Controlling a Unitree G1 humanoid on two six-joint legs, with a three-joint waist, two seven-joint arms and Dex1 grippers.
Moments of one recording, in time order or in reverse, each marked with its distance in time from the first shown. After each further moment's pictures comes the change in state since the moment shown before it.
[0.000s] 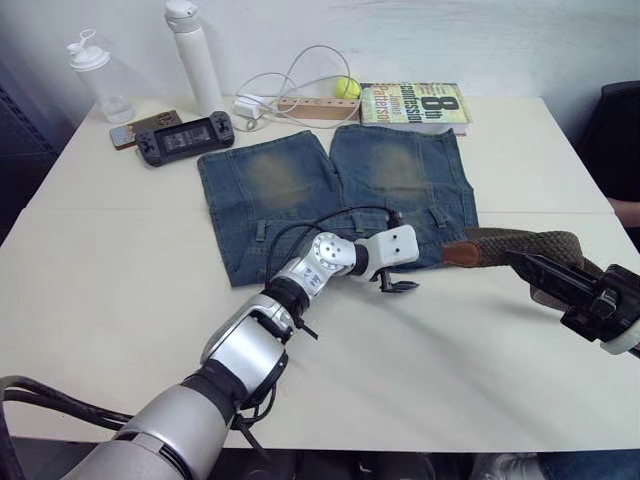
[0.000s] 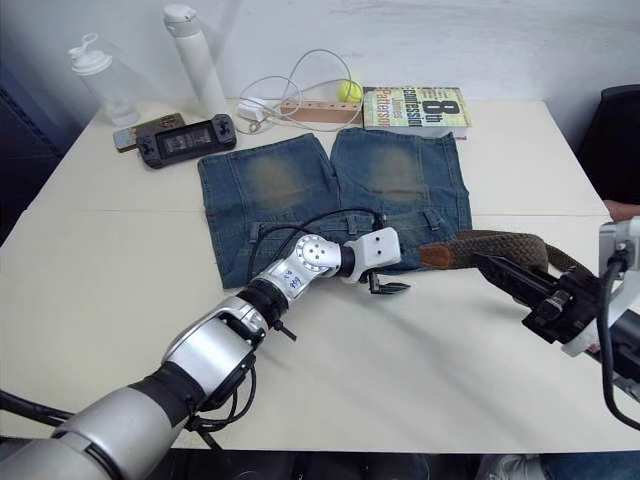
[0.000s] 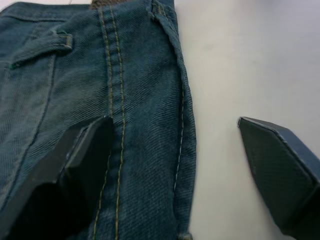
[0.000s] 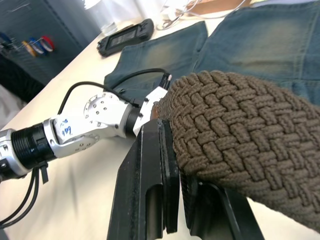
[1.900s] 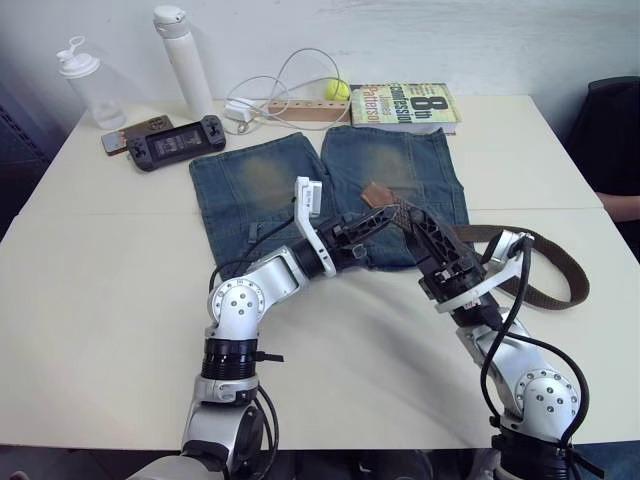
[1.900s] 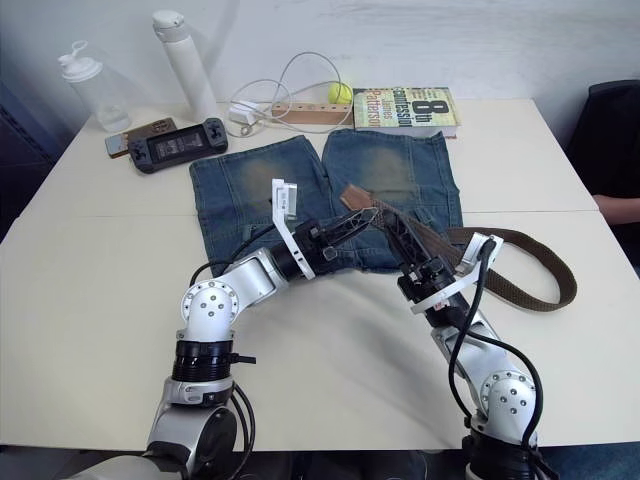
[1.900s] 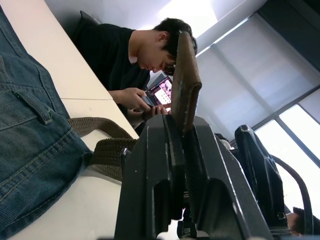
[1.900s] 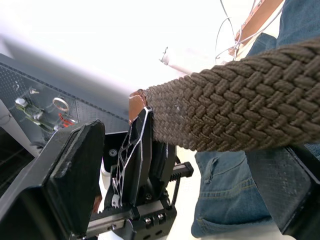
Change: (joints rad) left arm 0.534 -0.007 0.562 -1.229 -1.137 1.203 0.337; right arm -0.377 0.754 0.557 0.228 -0.055 -0.214 -0.199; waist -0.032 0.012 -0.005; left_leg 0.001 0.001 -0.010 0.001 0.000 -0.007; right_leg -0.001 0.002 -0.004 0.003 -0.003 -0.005
